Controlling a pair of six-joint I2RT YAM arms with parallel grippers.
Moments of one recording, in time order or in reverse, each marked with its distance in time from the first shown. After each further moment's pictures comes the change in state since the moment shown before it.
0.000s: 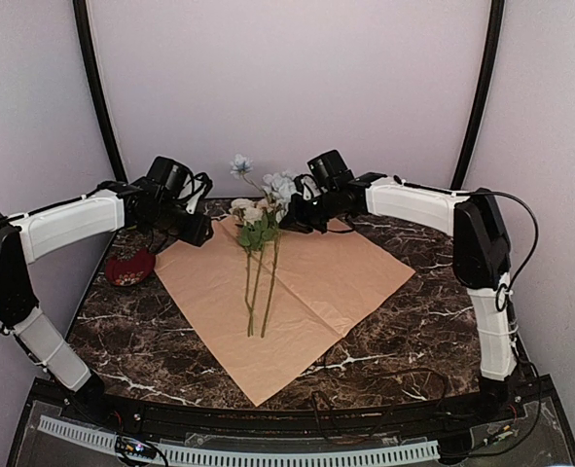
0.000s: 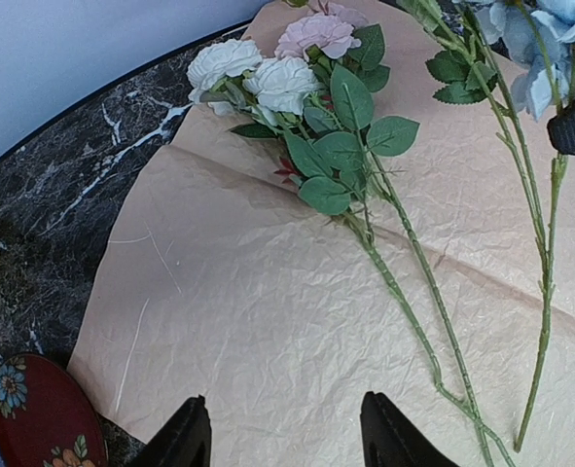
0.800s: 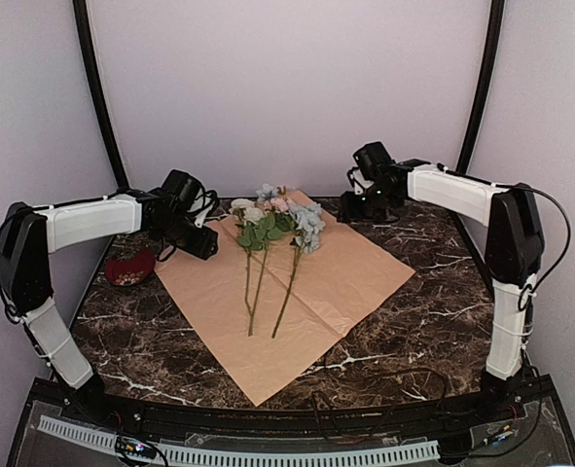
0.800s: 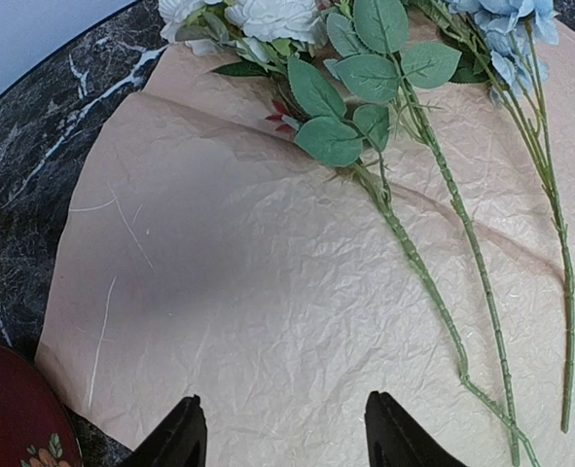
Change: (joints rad) left arm 0.000 0.105 0.000 -0.008 0.003 0.004; right arm -0.172 -0.102 -0.093 -0.228 0.293 -0.285
